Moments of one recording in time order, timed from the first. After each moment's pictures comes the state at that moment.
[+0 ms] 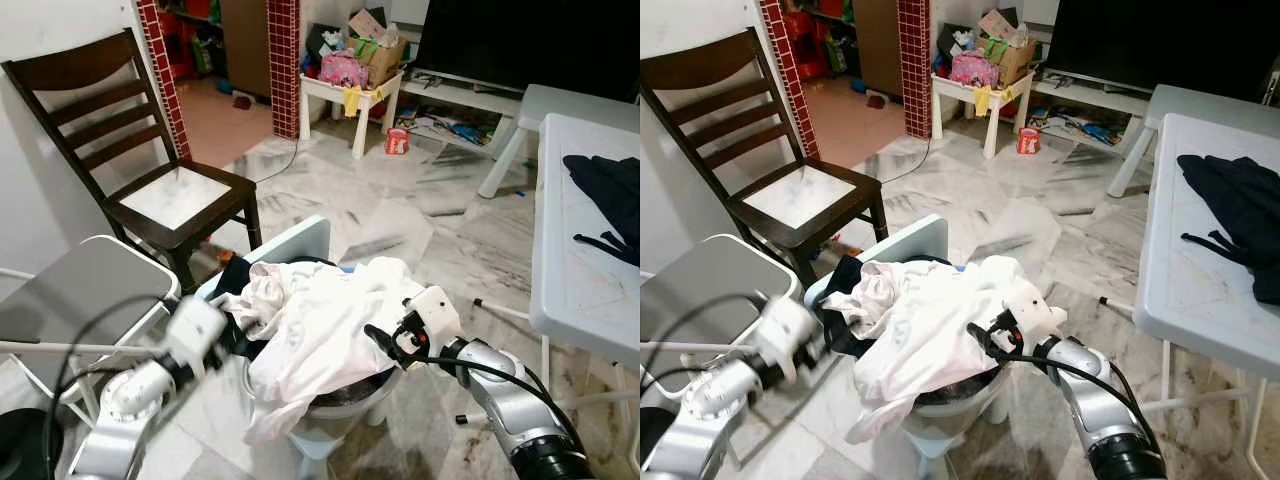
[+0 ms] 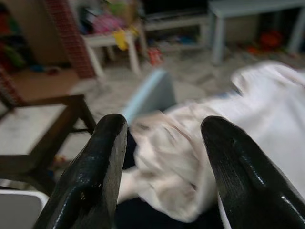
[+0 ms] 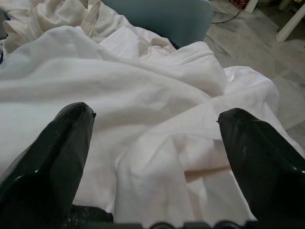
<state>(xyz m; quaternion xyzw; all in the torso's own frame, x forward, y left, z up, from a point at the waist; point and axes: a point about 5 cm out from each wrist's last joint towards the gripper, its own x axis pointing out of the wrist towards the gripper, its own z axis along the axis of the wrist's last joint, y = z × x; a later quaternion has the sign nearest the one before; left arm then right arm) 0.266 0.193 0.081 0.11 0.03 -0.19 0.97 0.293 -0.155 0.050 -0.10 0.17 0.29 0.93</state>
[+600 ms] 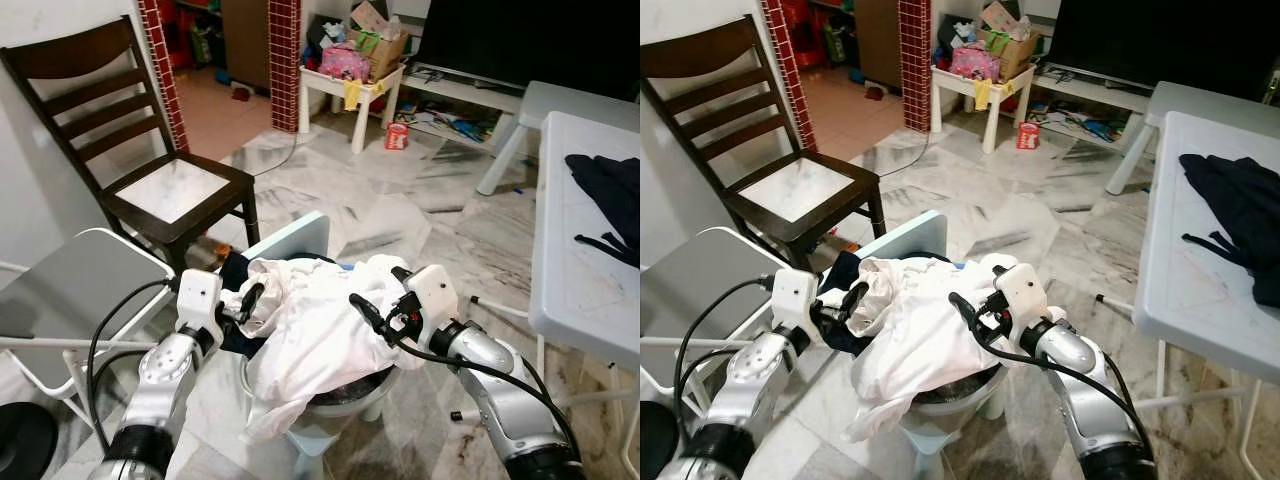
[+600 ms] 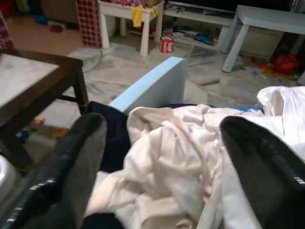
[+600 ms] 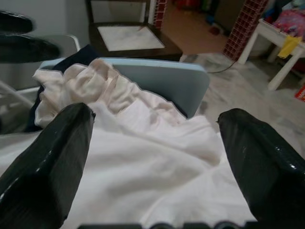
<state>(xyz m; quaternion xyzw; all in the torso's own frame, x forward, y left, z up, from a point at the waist) 0.315 0.174 0.055 0.00 0.08 -0.14 0.99 0.283 -0.138 0.095 -0.08 0.07 0.32 0.94</state>
